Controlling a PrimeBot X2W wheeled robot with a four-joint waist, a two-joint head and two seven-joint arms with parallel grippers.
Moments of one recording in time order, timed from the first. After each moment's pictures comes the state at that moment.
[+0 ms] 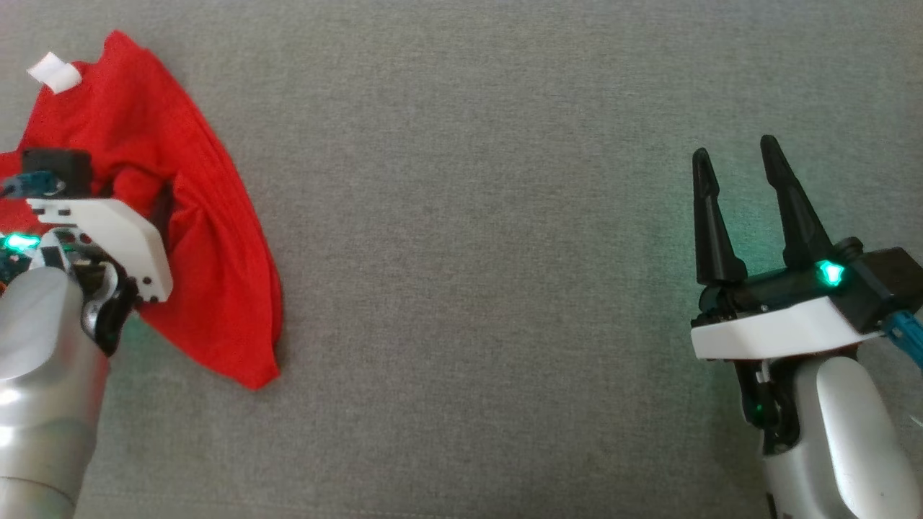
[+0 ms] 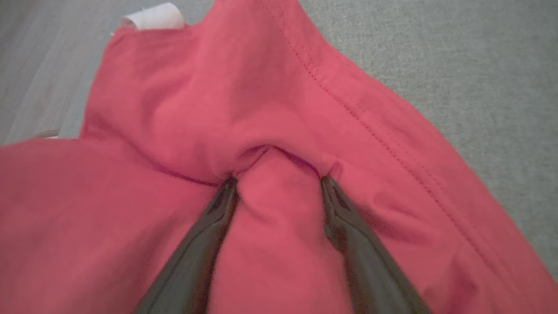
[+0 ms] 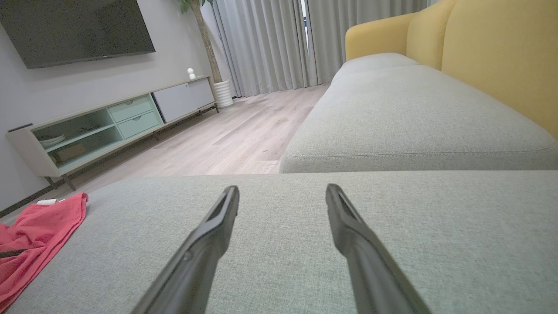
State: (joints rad) left arm -0.75 0.37 -0.30 0.88 -0.41 -0.13 0.28; right arm -0.20 -0.05 0.09 -0.02 0.16 0.13 -0.13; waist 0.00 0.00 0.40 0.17
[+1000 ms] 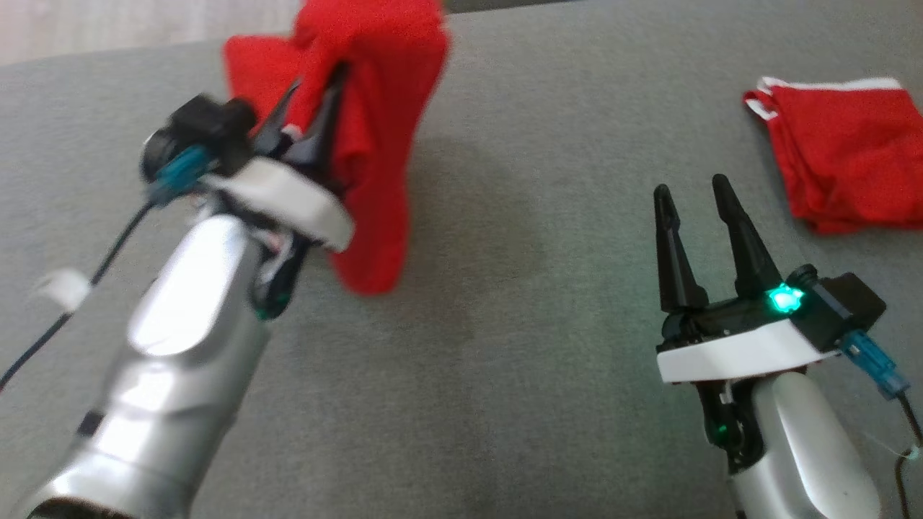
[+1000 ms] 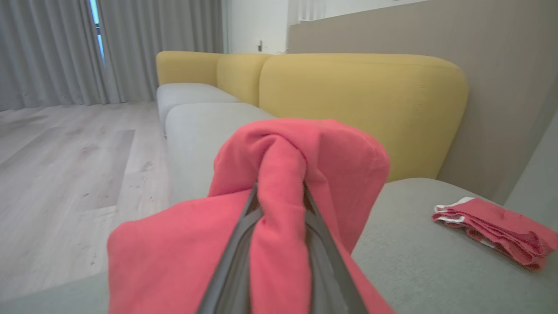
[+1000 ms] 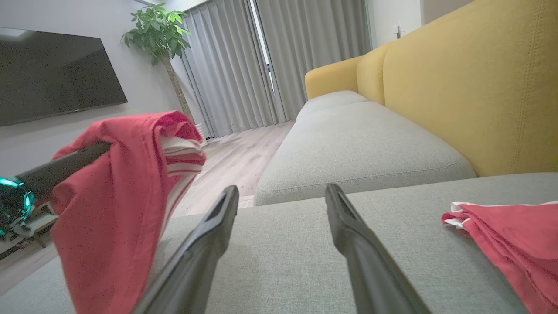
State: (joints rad) left arm -0.76 0.21 -0.52 0.53 -0.51 -0.11 -0.09; right arm -0.19 -0.05 0.18 0.12 0.28 0.13 -0.22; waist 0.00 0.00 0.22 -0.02
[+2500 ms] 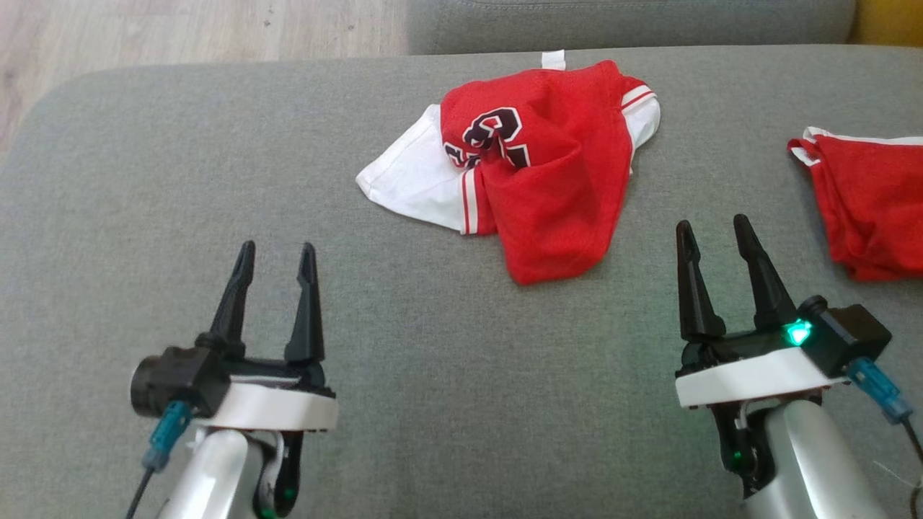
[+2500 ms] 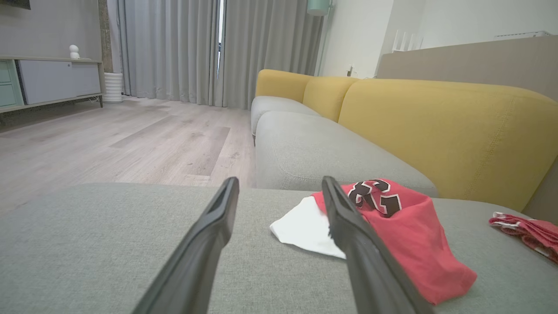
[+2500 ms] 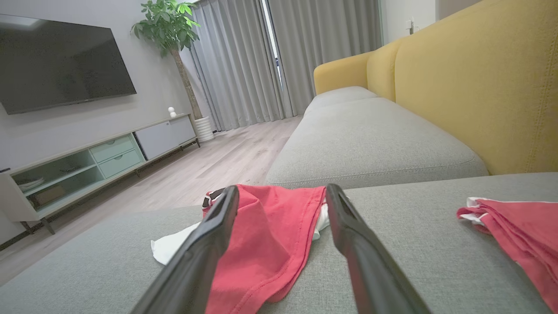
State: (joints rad) left arm -0.18 0.16 -0.32 0.18 -0.38 0.05 -0.26; right arm -0.14 -0.05 0.12 0.19 0.25 0.13 -0.25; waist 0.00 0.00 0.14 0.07
